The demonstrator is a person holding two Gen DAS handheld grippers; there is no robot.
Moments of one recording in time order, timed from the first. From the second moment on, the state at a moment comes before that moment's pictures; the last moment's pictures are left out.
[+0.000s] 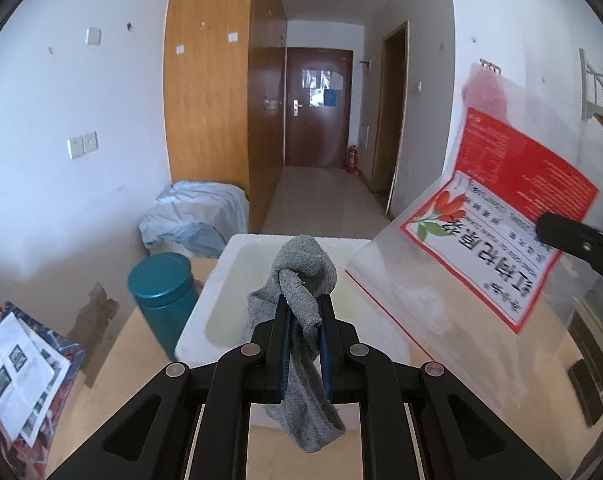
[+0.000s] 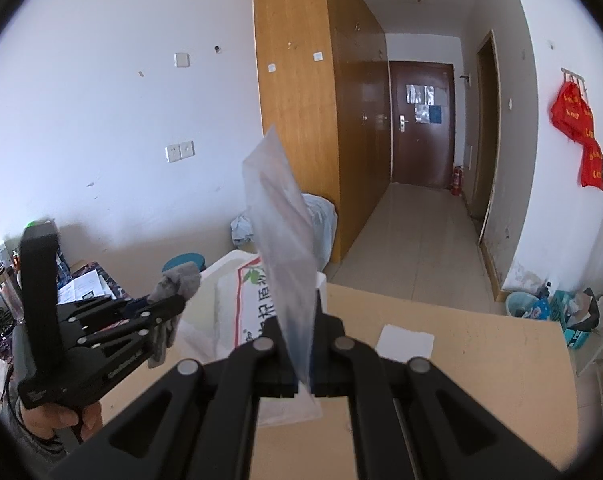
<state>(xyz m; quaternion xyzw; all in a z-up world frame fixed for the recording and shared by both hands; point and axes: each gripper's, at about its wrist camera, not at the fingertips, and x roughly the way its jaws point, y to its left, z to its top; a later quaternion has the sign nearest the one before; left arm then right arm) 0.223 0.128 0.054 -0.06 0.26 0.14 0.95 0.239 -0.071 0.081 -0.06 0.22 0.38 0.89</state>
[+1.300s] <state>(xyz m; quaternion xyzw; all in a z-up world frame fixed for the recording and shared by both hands) 0.308 0.143 0.008 -0.04 0.31 0.14 0.94 0.258 -0.055 0.073 -0.06 0.24 0.36 0.90</state>
